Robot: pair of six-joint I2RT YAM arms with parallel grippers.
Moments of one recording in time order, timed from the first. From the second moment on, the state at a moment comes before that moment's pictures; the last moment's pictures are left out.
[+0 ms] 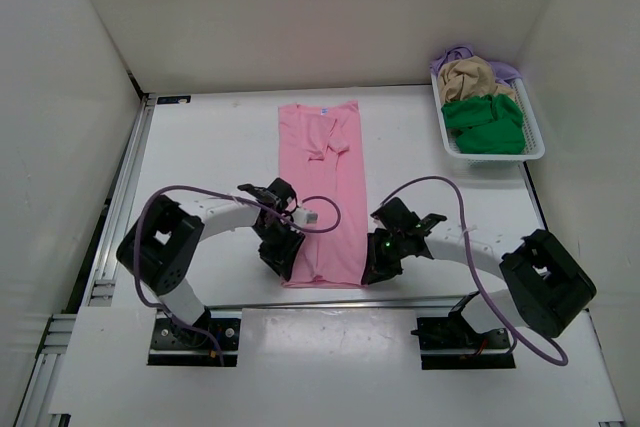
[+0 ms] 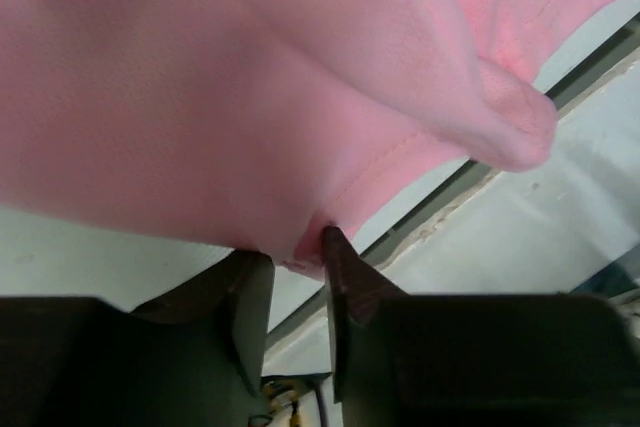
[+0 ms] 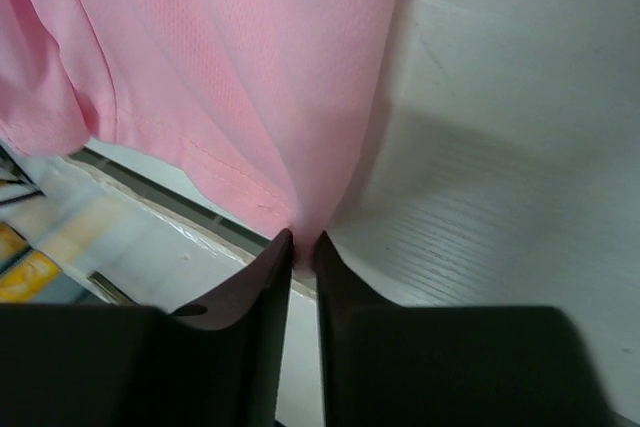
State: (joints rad) left arm -0.64 1.65 0.88 -0.73 0.46 -0.02; right arm 0.73 1.36 0.58 -0.43 -0.40 0.73
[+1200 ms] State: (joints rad) left arm -0.35 2.05 1.75 -0.97 0.22 -0.01; right arm 0.39 1.96 1.61 -0.65 -0.31 0.48
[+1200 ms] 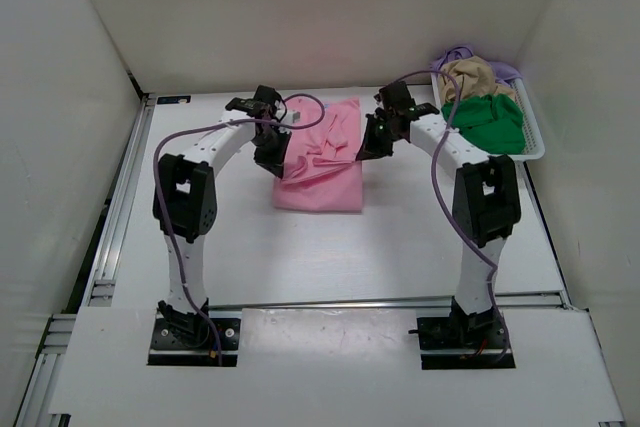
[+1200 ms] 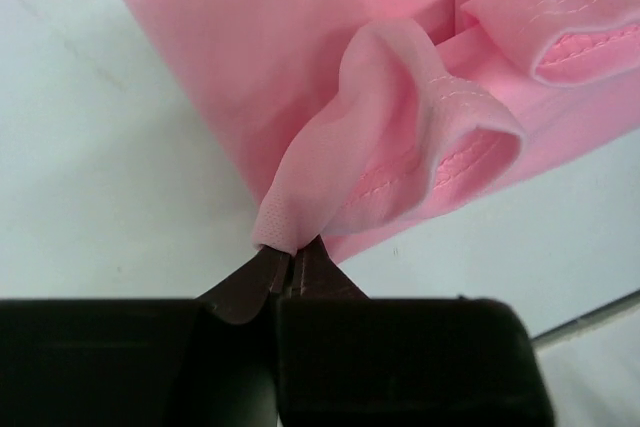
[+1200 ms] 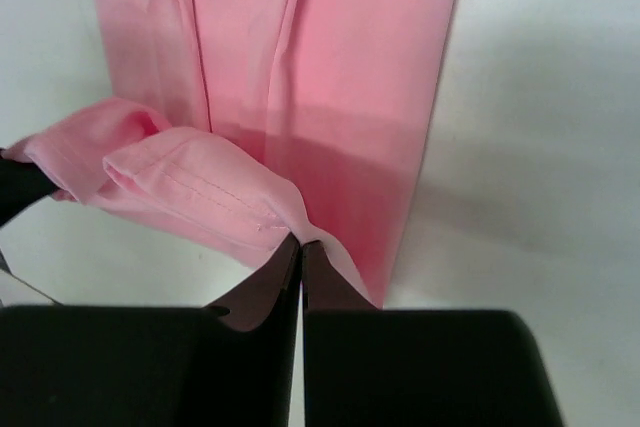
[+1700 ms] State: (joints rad) left arm -0.30 2.26 2.00 -0.90 0.18 0.00; right arm 0.31 2.25 1.94 -0.65 -0.37 0.53
